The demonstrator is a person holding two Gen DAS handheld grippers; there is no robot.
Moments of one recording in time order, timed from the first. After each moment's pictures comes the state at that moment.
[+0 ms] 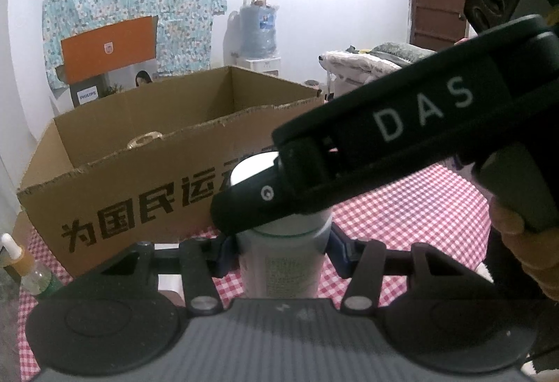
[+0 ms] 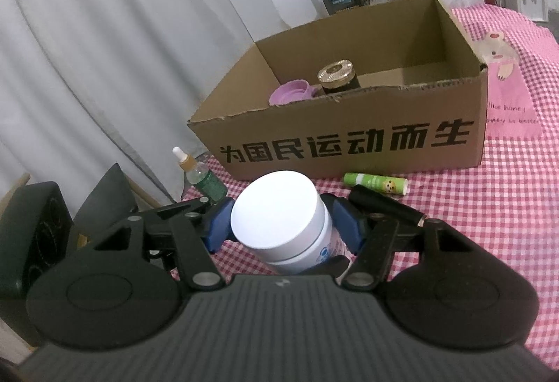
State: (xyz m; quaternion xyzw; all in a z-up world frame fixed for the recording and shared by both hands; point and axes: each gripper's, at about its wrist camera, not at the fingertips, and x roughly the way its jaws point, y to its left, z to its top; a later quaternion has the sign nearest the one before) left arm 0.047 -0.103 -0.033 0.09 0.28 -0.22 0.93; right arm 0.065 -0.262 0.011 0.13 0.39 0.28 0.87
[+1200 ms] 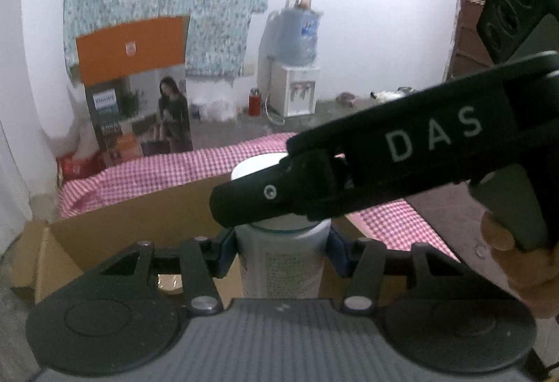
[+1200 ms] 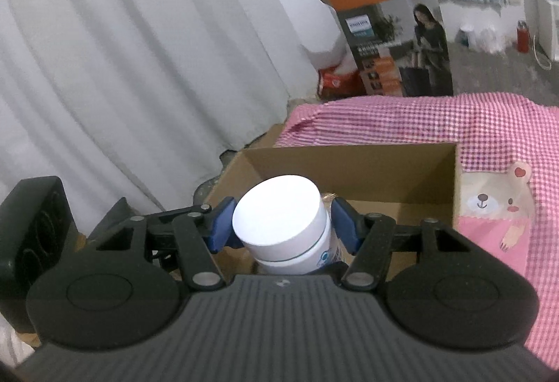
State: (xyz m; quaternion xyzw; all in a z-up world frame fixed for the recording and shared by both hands) left arm 0.218 -0.130 0.056 0.04 0.32 -0.18 0.93; right arm 0.269 -0.283 0.113 0.11 0.39 0.33 0.85
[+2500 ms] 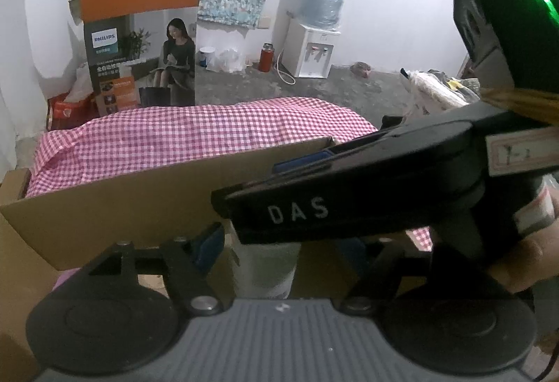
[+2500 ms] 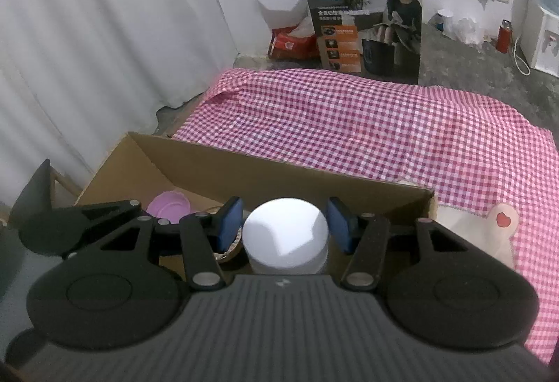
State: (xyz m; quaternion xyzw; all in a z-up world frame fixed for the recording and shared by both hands) left arm 0.306 -0.113 0.026 -0.01 0.40 -0.16 0.90; right arm 0.384 -0.236 0.037 0.00 0.44 0.28 0.85
